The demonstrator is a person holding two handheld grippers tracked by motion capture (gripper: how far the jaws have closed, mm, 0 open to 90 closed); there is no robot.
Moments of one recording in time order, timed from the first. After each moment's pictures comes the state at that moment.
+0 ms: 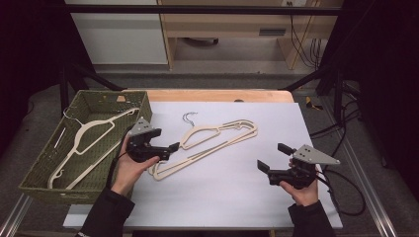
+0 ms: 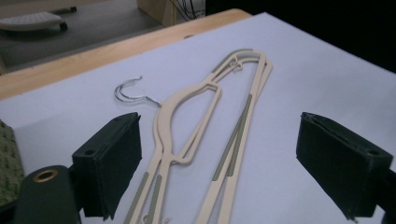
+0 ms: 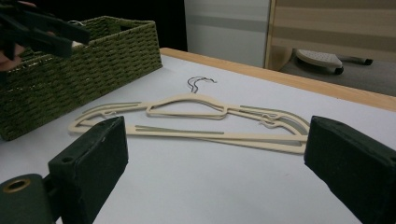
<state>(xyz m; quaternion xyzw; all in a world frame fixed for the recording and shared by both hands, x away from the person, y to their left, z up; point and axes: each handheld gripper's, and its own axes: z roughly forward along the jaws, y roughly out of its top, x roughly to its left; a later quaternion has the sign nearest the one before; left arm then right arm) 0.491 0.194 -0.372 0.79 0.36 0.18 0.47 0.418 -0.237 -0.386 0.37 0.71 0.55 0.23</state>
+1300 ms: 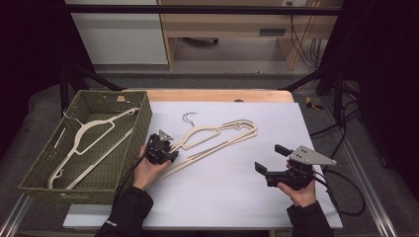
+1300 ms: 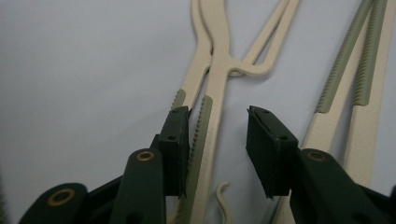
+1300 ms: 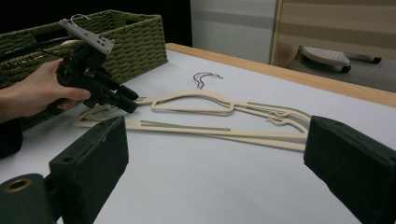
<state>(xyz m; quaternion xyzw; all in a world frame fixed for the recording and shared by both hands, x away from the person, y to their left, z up) 0.539 0.174 -0.469 0.84 0.42 0.18 0.30 0.418 -0.232 -0.390 0.37 0.72 0.55 0.22</state>
